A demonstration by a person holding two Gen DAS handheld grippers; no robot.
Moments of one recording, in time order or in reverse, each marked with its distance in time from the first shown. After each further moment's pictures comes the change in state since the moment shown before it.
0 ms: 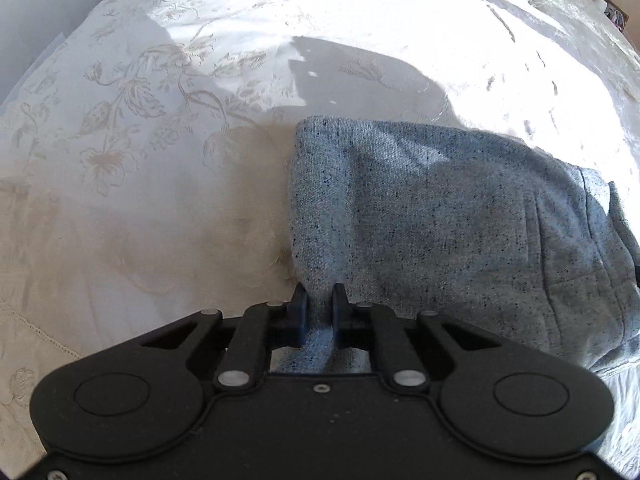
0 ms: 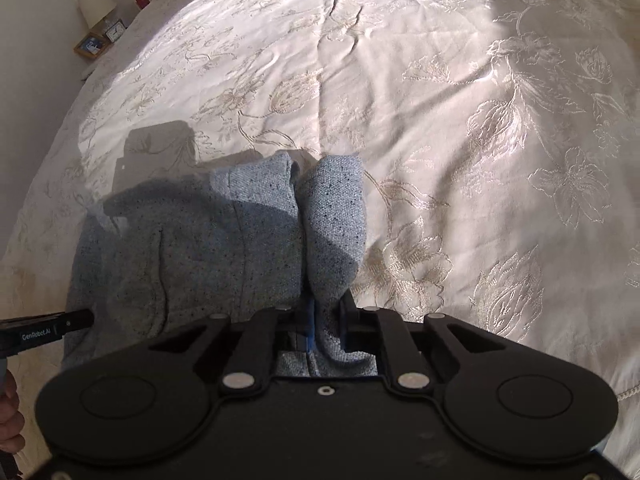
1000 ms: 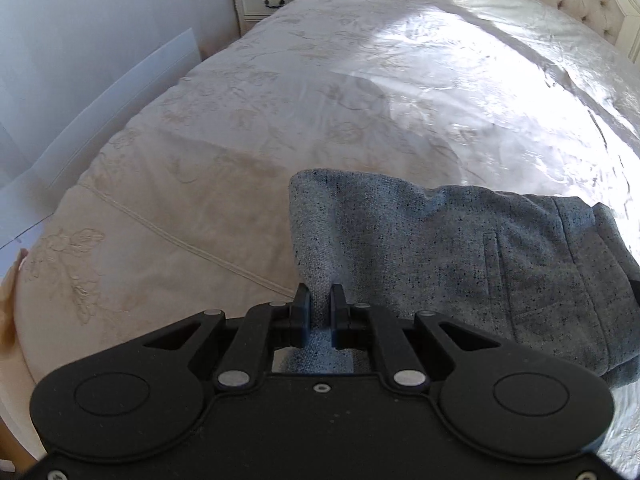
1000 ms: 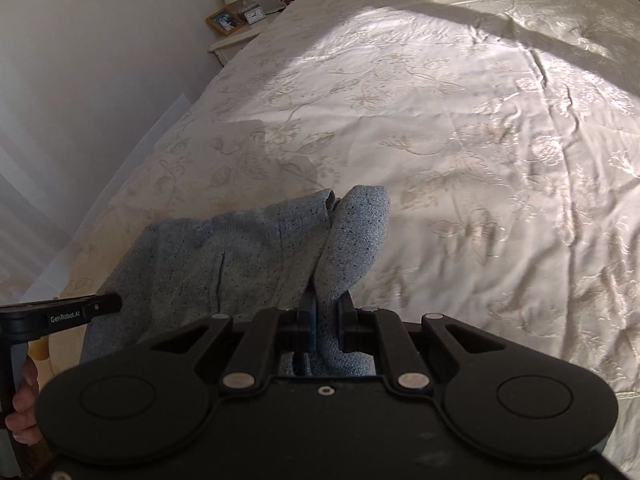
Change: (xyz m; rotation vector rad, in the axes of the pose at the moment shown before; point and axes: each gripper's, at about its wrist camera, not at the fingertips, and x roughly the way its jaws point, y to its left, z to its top) left arm -0.100 0.186 -0.044 -0.210 -0.144 0.164; right arm -0.050 0.248 -0.065 -0.273 -0.052 0.198
